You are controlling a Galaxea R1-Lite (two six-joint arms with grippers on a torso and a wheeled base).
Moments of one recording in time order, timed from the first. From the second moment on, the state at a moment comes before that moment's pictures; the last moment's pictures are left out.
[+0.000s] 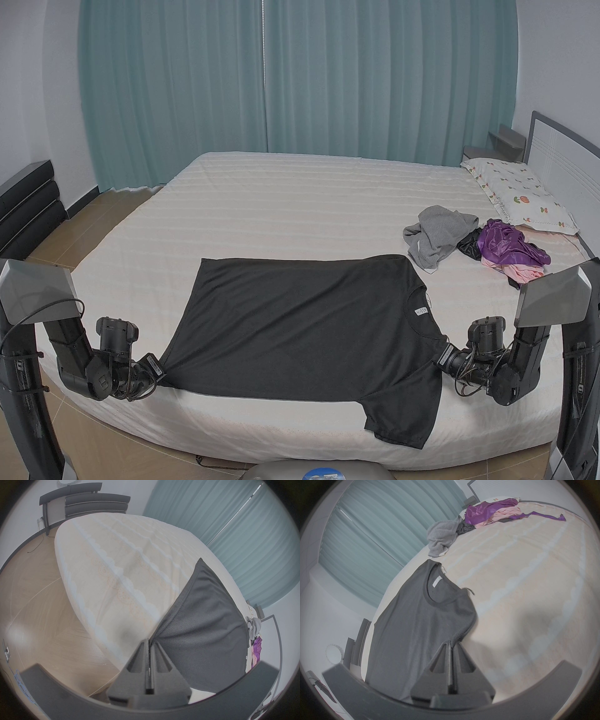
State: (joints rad) left arm 0.00 2.25 -0.48 -0.85 0.01 -0.74; right arm 0.18 2.42 -0.49 -1.25 0.01 0.77
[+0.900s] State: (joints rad) left arm 0.00 2.25 -0.48 -0.85 0.02 -0.74; right arm 0.15 2.35 -0.43 -1.19 0.12 0.66
